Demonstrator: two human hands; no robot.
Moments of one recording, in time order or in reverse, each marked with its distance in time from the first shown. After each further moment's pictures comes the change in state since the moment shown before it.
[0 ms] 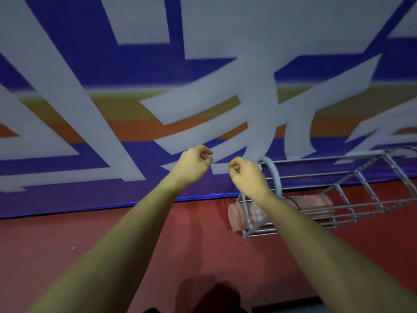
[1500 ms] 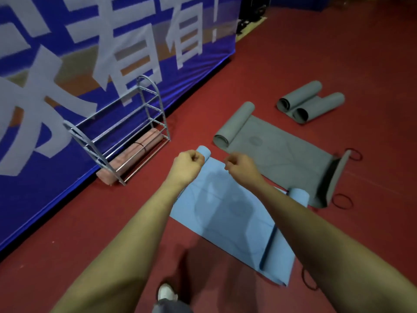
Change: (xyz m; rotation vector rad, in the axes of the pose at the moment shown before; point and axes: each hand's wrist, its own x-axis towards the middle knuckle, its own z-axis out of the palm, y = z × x) left_hand -0.720 0.228 0.297 0.051 -0.623 0.356; right_hand -0.885 0.140 -0.196 0.238 0.567 0.633
